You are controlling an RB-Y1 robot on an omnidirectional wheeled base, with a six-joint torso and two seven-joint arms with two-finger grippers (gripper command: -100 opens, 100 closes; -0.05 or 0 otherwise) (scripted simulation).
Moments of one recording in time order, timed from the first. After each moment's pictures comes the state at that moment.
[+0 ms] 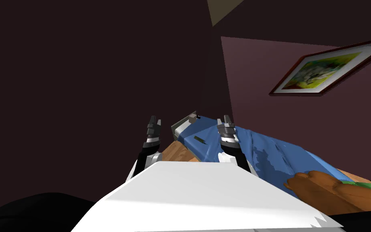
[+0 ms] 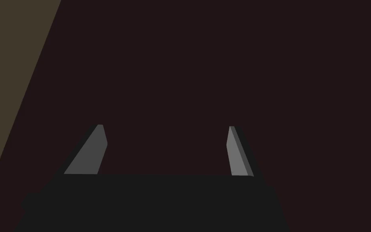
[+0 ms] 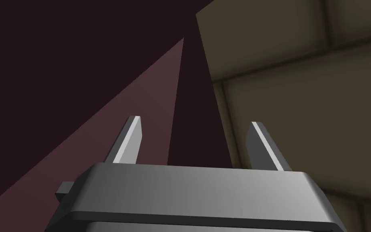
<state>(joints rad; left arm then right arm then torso) 0.51 0.04 -0.06 -2.34 0.06 -0.39 -0.17 0.50 0.00 0.03 -2.33 0.05 -0.39 -0.03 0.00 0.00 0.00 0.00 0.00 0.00</state>
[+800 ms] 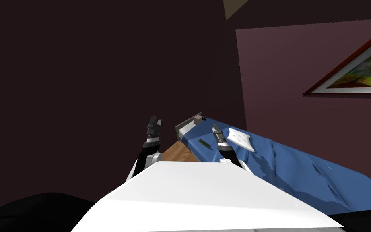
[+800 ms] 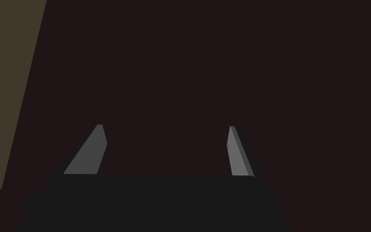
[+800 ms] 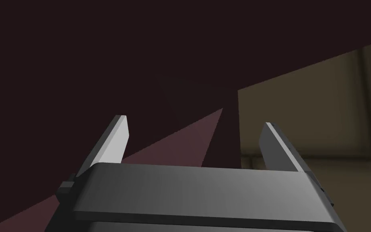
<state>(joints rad) 0.51 0.04 -0.06 -2.34 0.06 -0.39 -0.17 0.52 -0.15 0.04 -2.12 0.14 -0.36 0.03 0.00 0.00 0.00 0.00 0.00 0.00</state>
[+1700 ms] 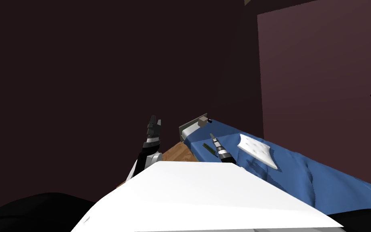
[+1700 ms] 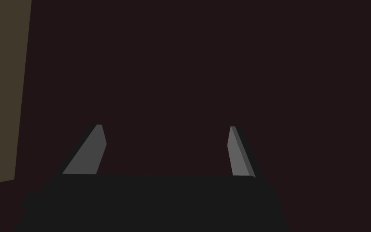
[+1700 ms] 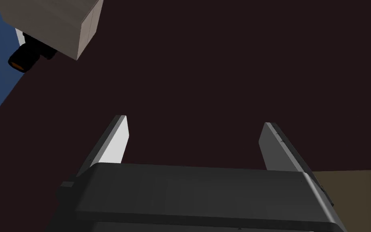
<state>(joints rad) 0.51 0.04 -0.06 -2.34 0.06 -0.39 -0.17 0.57 -0.26 0.06 -1.89 0.23 -0.33 0.09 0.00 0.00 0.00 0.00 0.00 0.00</state>
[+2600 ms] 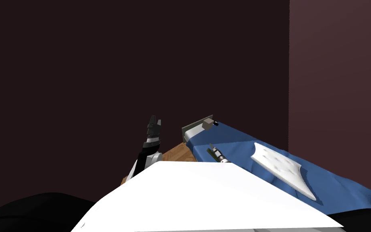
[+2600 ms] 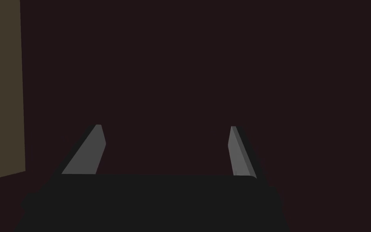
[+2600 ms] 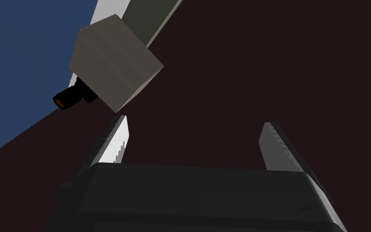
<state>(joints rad) 0.51 0.04 -0.06 -2.34 0.06 -0.39 -0.17 0.58 -0.34 0.09 -1.65 0.34 -0.32 0.15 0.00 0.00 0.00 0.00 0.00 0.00</state>
